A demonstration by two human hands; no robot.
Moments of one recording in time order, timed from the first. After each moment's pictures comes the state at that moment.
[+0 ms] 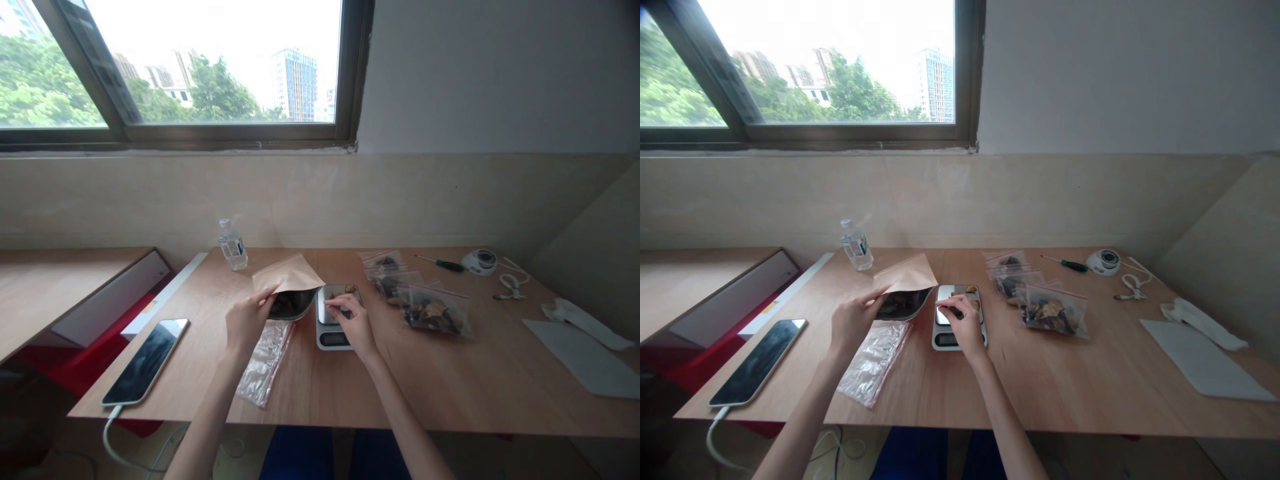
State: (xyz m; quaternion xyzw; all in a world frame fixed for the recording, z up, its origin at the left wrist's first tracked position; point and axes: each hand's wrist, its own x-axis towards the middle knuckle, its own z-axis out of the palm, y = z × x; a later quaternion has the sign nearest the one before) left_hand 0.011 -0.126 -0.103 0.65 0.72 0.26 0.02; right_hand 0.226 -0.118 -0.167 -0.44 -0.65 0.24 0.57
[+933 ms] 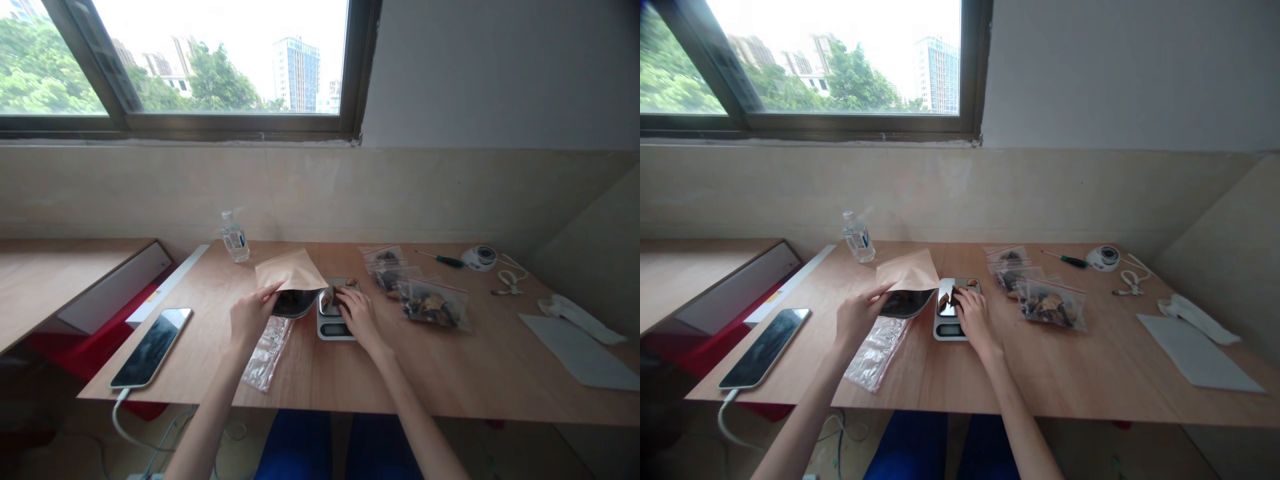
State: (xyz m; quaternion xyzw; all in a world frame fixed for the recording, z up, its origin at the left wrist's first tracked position) left_hand 0.012 -0.132 -0.109 0.65 0.71 0.25 0.03; right_hand 0.253 -0.112 -0.201 -0.52 -0.79 0.00 0.34
